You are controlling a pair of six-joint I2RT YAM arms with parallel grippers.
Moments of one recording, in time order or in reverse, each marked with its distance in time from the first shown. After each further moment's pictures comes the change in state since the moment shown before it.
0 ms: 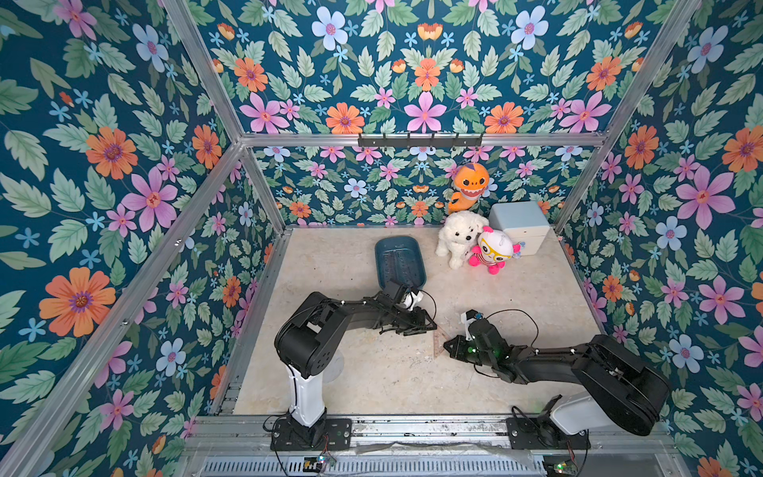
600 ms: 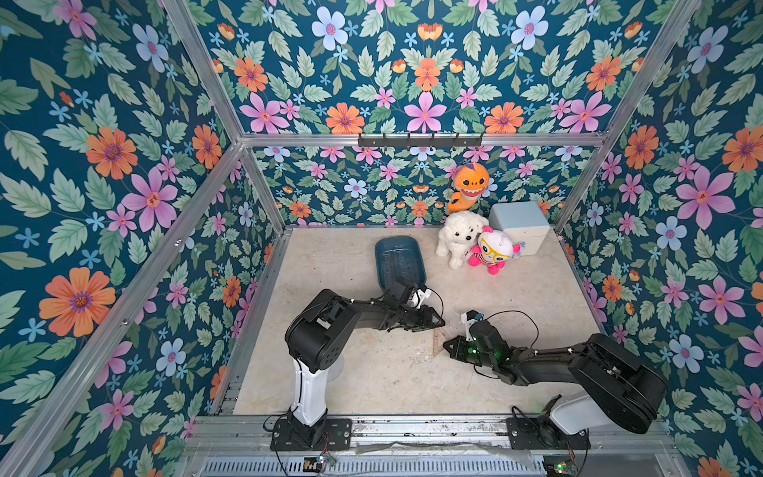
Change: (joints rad) left arm -0.041 0.082 0.019 0.158 -0.003 -0.007; right arm 0.000 0.016 -0.019 0.058 0.000 0.010
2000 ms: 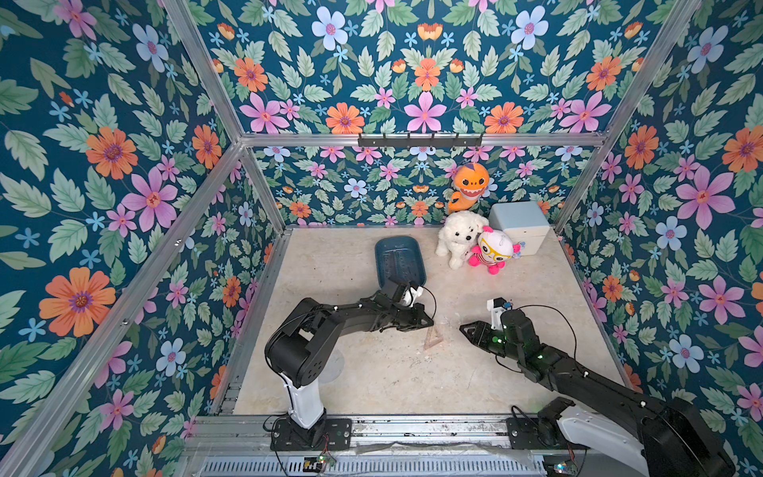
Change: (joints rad) left arm 0.045 -0.201 -0.049 -0.092 -0.004 -0.053; right arm -0.221 -0.446 0.039 -0.344 -0.159 -0.023
